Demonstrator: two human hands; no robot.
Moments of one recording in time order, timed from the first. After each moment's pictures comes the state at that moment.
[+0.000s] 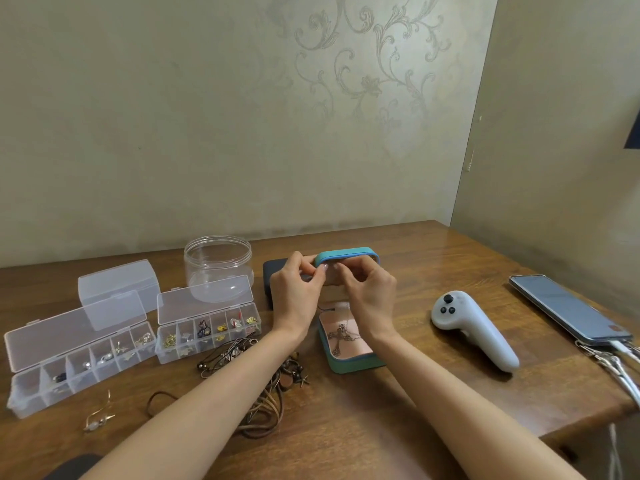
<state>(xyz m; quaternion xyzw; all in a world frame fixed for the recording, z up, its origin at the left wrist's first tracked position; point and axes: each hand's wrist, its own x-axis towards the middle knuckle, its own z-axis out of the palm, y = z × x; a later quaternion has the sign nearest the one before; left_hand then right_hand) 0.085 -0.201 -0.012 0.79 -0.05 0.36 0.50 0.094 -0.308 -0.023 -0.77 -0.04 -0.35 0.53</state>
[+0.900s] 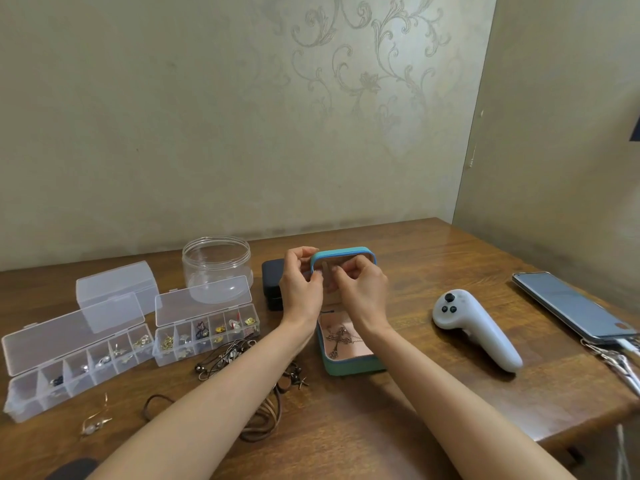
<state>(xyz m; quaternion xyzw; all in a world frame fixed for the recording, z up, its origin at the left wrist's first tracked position) 0.103 -0.214 -0.019 0.70 -0.04 0.28 0.65 0.102 -0.302 -0.020 -0.78 0.02 -0.26 0.56</state>
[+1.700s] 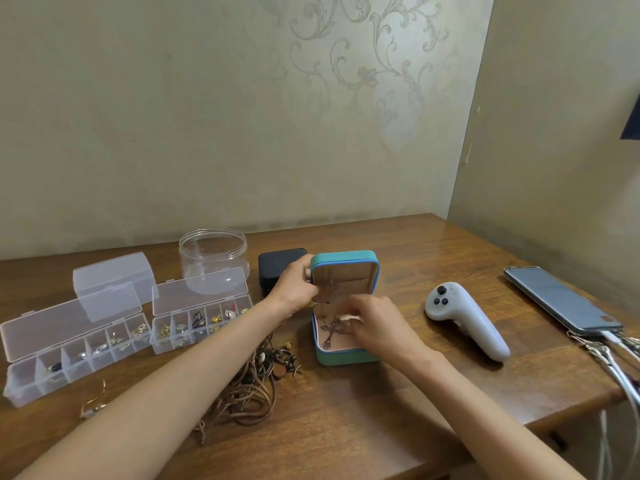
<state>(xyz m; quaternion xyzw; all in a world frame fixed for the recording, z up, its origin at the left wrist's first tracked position) 0.112 -0.186 -0.015 0.85 -0.13 0.06 0.50 0.051 -0.346 -0.029 -0.95 -0.15 -0.10 0.24</state>
